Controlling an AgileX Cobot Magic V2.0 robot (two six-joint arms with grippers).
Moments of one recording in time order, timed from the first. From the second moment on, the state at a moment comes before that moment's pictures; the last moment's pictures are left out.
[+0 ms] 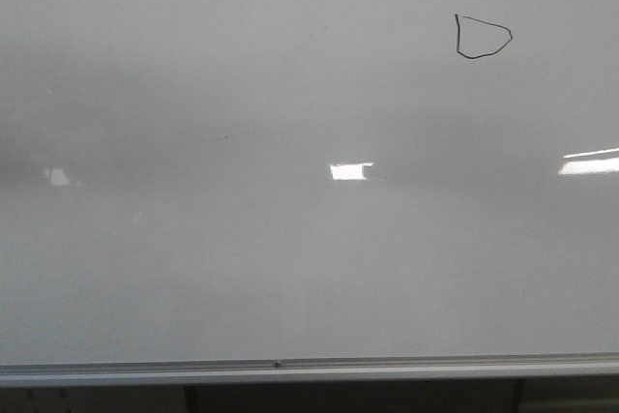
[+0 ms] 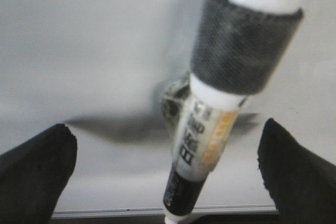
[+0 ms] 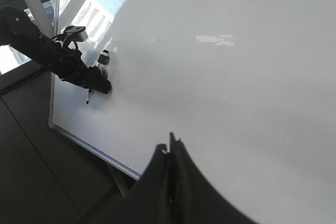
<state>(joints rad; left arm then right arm) 0.20 1.67 -1.01 -0.40 0.51 0.48 0.23 0.49 -0.44 1.20 0.48 -0.99</state>
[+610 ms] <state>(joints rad) 0.18 1.29 -1.11 -0.41 0.76 0.48 0.23 0.49 -0.43 1.20 0.33 -0.99</state>
